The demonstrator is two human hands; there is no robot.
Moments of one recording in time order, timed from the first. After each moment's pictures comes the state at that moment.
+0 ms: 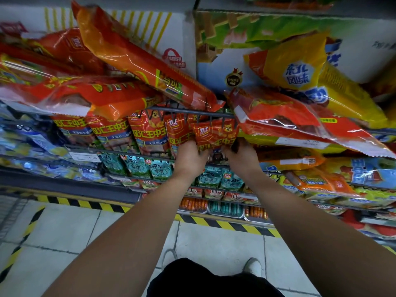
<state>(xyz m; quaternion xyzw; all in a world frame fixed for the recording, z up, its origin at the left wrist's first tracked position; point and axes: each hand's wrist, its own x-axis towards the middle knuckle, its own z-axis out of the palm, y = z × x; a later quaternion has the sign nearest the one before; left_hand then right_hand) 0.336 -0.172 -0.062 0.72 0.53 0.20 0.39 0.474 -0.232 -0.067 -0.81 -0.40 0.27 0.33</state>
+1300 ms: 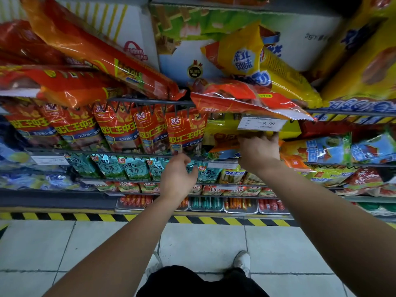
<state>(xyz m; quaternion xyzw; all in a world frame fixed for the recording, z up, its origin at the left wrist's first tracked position) 0.337 -0.247 -0.079 0.77 0.51 0.16 0.35 0.529 -0.309 -0.010 -0.85 -0.49 0.07 -0.17</state>
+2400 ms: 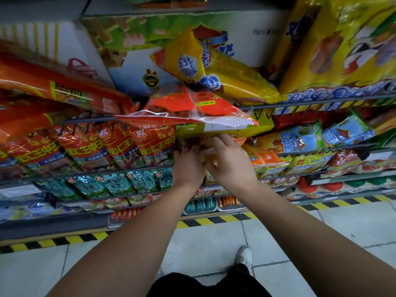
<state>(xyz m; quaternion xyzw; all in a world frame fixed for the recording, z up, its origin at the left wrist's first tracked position) 0.435 -0.244 -0.094 0.88 0.42 0.07 0.20 0.515 -0.343 -0.019 -0.81 -0.54 0.04 0.22</state>
